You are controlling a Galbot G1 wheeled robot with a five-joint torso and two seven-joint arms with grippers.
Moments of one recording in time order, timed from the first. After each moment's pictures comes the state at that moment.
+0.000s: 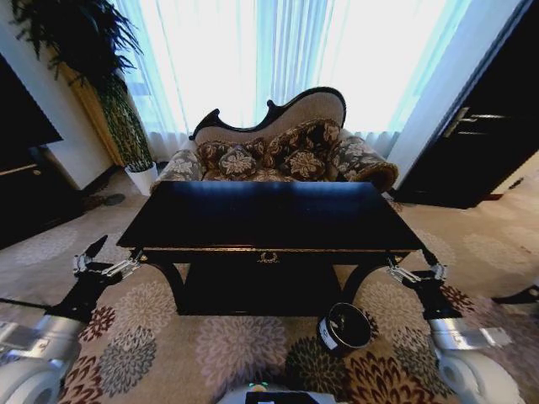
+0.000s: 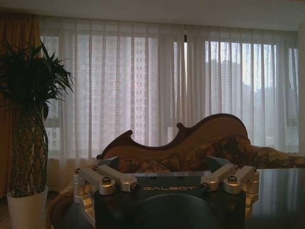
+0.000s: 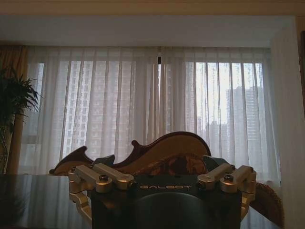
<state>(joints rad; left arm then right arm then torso) 1.97 -1.03 -1.19 -2.40 -0.85 -0.05 0.11 -1.79 1.07 0.97 2.07 0.69 0.38 -0.16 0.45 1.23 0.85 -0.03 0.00</state>
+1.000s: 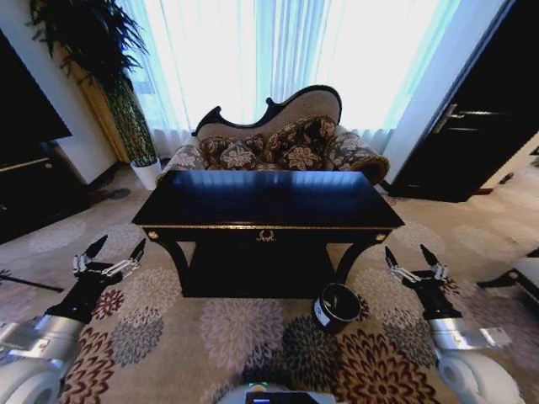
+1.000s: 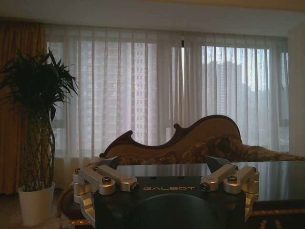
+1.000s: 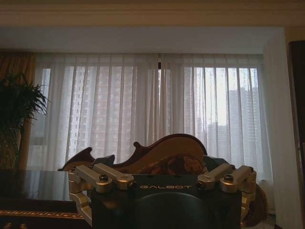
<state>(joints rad) 1.97 -1.03 -1.19 -2.40 -0.85 -0.05 0.11 -1.79 1.07 0.97 2.07 0.69 0.38 -0.16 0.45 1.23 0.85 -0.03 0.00</state>
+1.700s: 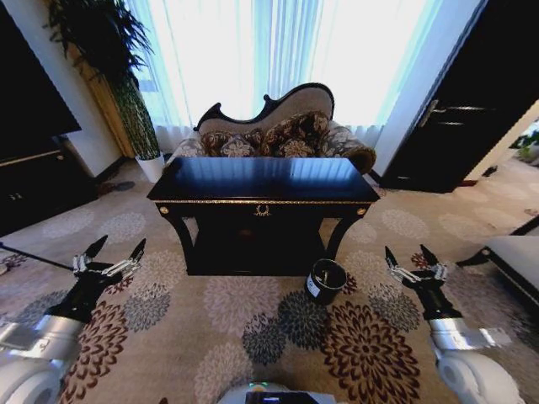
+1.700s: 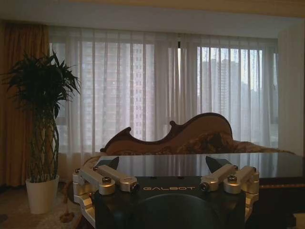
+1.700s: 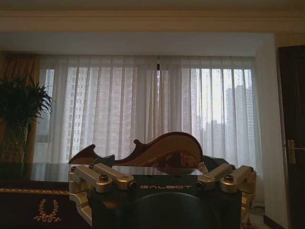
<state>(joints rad) 1.97 -1.03 -1.19 -2.40 -0.85 -0.05 0.11 -1.79 1.07 0.97 2.07 0.69 0.38 -0.16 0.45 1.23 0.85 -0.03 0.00</state>
